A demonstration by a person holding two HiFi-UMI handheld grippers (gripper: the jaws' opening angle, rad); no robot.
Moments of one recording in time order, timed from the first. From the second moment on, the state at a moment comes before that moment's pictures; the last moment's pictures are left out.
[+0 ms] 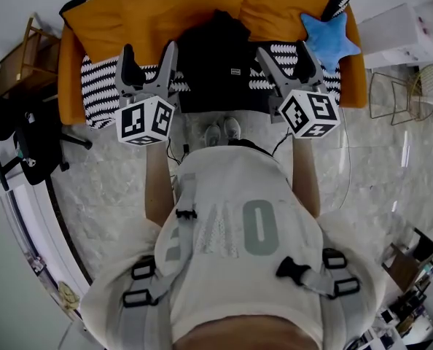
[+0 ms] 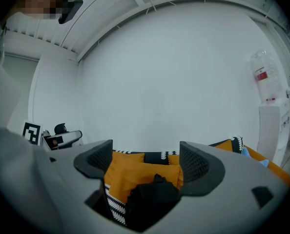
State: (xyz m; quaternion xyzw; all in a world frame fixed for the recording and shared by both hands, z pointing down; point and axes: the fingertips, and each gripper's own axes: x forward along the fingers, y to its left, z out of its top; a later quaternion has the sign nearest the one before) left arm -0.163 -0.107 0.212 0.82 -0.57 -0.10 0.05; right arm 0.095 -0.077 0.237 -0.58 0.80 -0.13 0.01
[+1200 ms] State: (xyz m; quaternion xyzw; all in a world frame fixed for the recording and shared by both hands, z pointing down) left arm -0.060 -0.223 0.597 0.85 -0.37 0.37 -0.03; right arm 0.095 -0.255 0.617 -0.28 0.82 0.14 -0.47
